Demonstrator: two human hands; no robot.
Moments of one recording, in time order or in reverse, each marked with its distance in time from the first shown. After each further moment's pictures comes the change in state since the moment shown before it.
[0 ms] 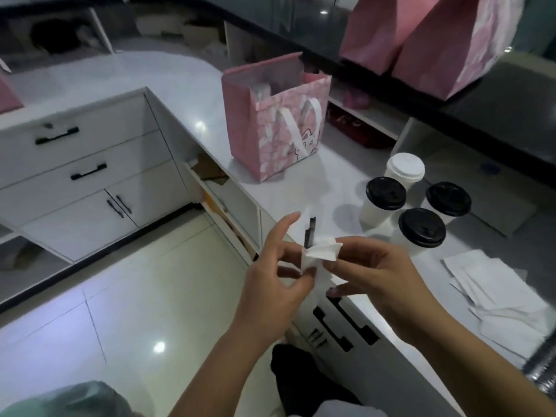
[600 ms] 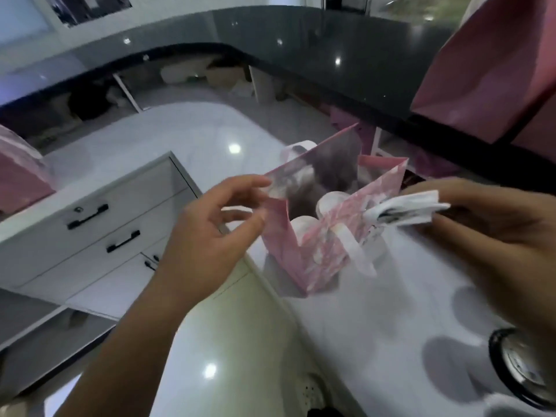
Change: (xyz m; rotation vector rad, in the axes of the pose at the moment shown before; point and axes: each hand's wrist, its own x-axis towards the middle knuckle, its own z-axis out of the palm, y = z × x) left_hand 0.336 0.037 -0.152 0.259 0.016 0.167; right_hand 0.298 -0.126 -0.029 -0.146 0.008 -0.643
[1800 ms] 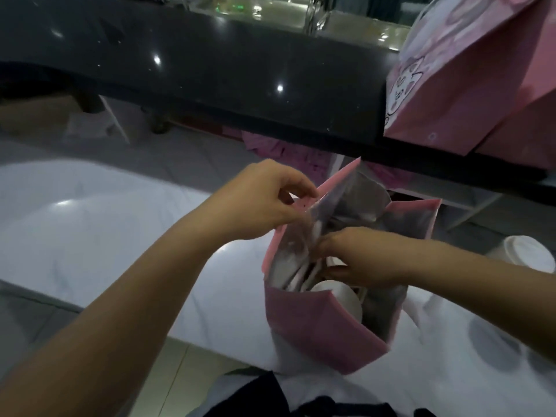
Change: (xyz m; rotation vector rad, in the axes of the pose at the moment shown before) left_hand 0.316 -0.127 -0.014 0.079 -0.956 0.306; right_hand 0.195 0.142 0.128 -1.067 -0.599 0.783
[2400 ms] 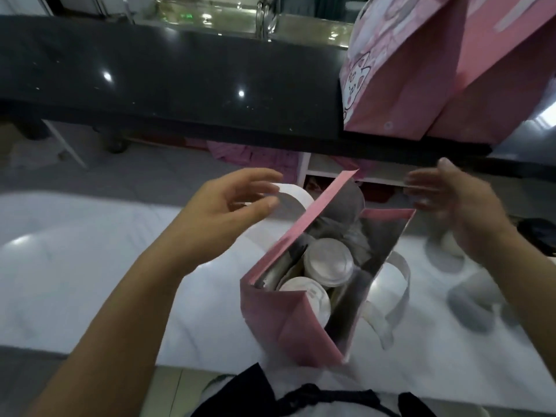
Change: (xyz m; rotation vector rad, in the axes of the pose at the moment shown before) left_hand -0.009 -0.022 0.009 -0.331 0.082 0.042; right_hand -0.096 0.093 0.015 1.211 1.059 0.486
